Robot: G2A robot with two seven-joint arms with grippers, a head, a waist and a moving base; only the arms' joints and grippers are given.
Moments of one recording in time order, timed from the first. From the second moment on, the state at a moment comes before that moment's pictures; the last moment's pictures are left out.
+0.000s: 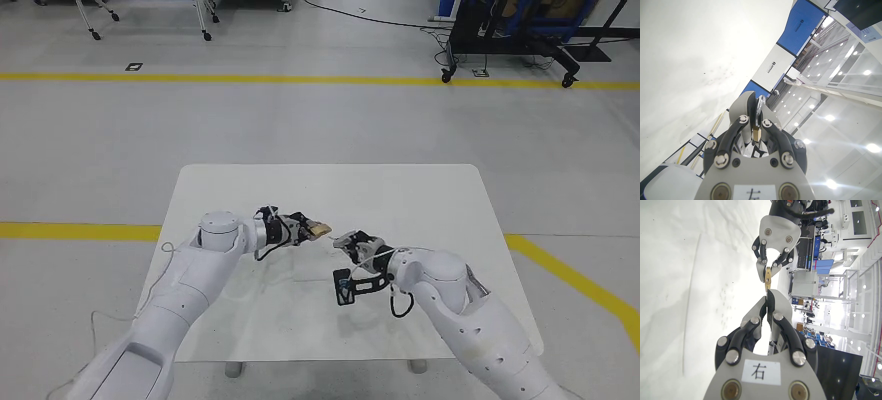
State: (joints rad) left arm 0.82 -1.32 -0.91 -0.85 -0.60 0.38 -0.85; right arm -1.34 -1.16 1.08 -1.76 -2.52 -0.62 -0.20
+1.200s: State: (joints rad) left arm 0.83 -1.32 -0.93 -0.87 -0.57 0.37 -0.85; right arm -1.24 -1.20 0.95 -1.72 -2.41 -0.67 0.11
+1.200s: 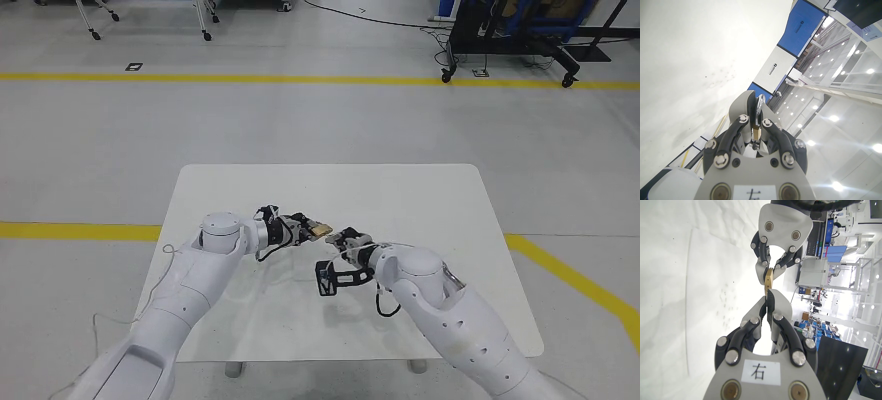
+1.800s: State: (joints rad) left arm 0.83 -1.32 -0.93 -0.87 -0.56 0.34 -0.88; right arm -1.19 -1.23 0.92 -1.67 -2.30 -0.65 0.19
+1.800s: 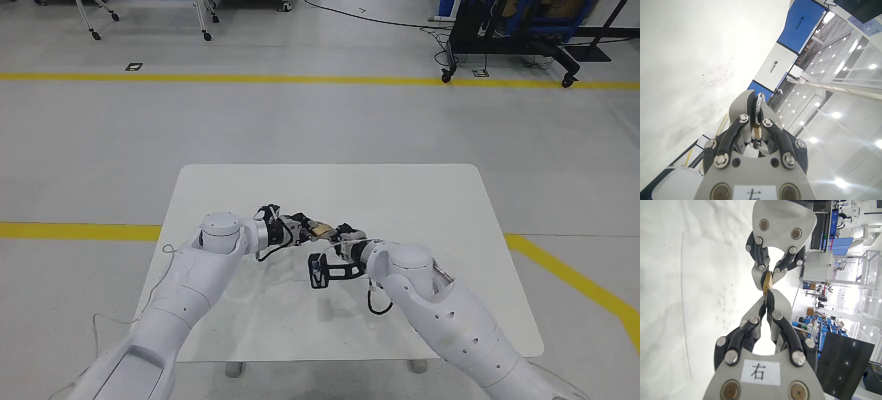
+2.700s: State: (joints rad) left arm 0.93 -1.30 -1.04 -0.99 -0.57 0.12 -0.80; right arm -1.33 -1.20 1.13 -1.62 -1.95 -0.43 -0.28
